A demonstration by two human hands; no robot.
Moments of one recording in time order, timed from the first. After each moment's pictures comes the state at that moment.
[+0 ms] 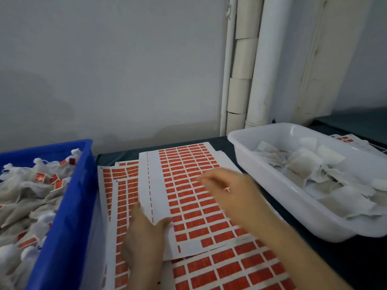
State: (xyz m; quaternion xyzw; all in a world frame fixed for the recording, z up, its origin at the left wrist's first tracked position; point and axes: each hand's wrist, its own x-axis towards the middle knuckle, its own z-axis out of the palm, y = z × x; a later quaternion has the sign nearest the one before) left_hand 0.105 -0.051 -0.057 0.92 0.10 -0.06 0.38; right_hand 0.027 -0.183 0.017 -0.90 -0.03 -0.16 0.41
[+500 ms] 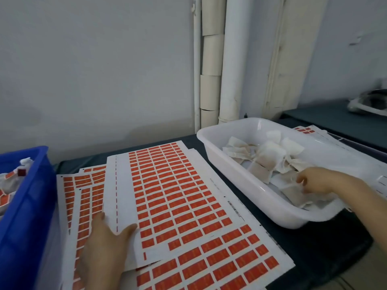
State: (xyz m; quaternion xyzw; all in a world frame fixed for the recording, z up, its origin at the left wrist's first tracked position) left_hand 0.098 -0.027 -0.076 0.94 0.13 -0.02 0.33; right_hand -0.009 -0.465 -0.010 -0.93 0.32 0.17 0.03
